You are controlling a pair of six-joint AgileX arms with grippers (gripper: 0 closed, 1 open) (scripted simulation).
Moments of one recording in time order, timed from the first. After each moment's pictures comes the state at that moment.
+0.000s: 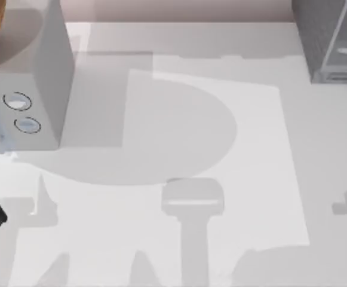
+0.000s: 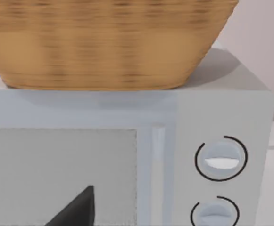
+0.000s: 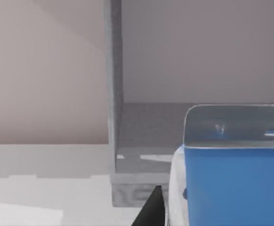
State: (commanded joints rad) left arm 0.00 0.00 0.00 0.00 0.00 0.00; right arm -0.03 0.17 0.08 0.12 -0.03 0.00
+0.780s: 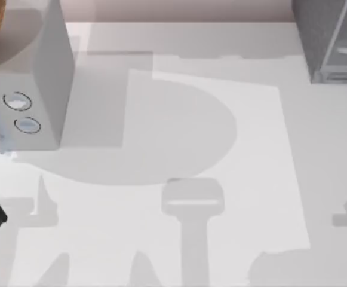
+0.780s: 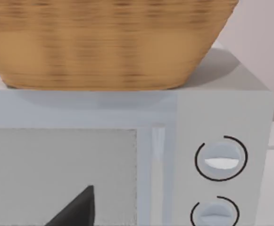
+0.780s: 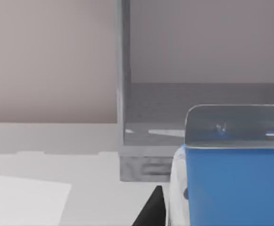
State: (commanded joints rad) left arm 0.00 0.00 0.00 0.00 0.00 0.00; right arm 0.00 0.03 0.01 0.03 -0.02 0.00
